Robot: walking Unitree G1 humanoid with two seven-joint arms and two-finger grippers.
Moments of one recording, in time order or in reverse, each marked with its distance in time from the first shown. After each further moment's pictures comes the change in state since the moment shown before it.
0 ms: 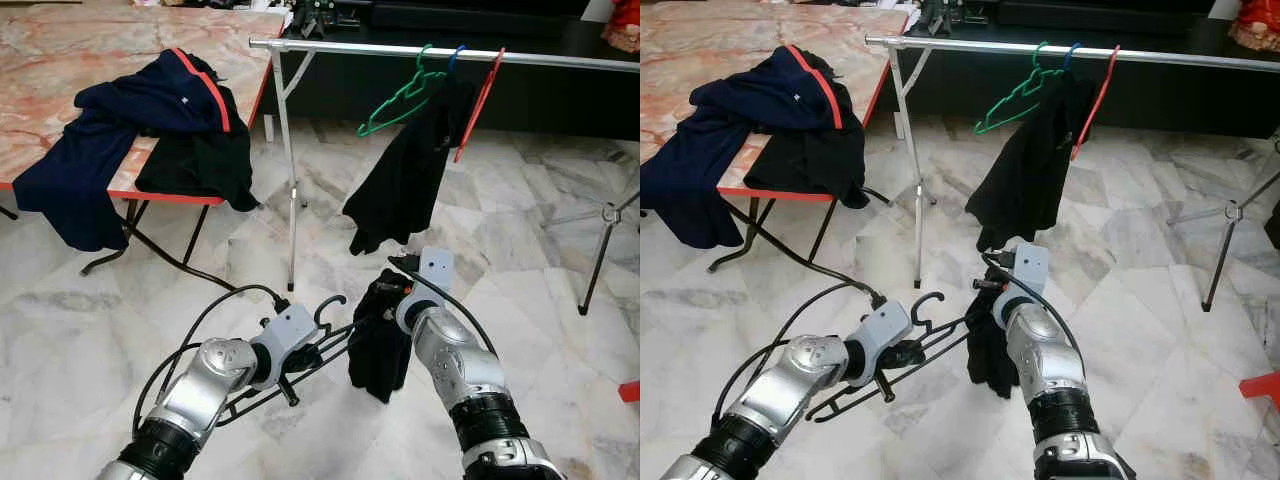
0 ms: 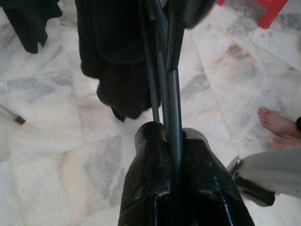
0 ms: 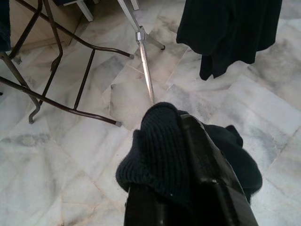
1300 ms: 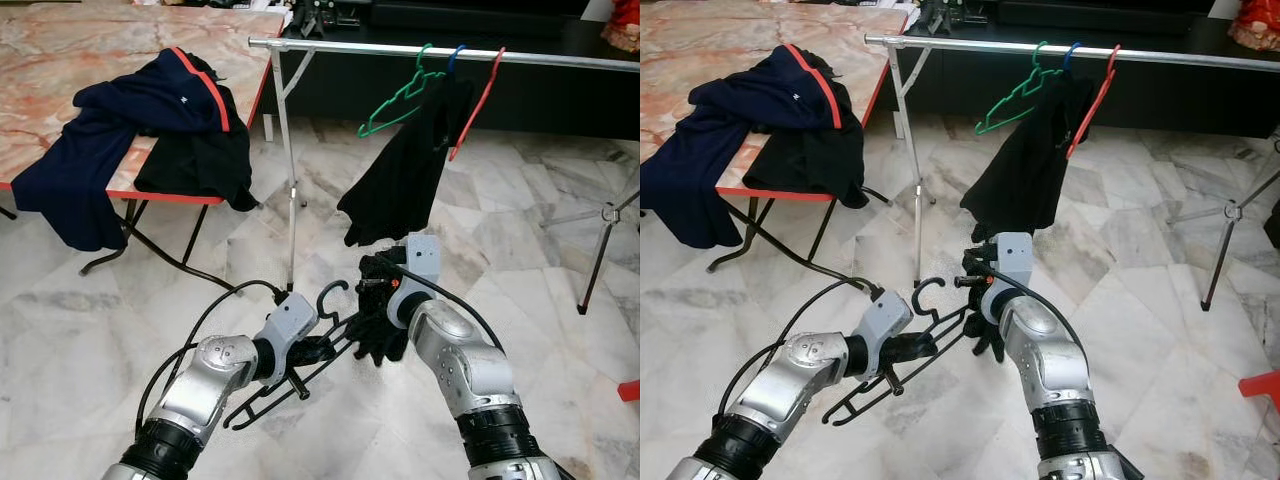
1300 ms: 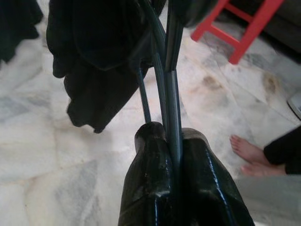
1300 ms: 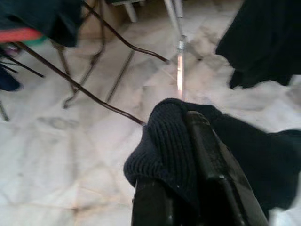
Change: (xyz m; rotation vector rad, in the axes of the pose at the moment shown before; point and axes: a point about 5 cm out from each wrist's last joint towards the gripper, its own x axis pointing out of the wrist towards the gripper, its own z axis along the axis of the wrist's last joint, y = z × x) left arm -0.004 -0.004 0.011 -0.093 -0.123 -0.095; right arm -0.014 0.010 0.012 -0.148 -0.025 0.148
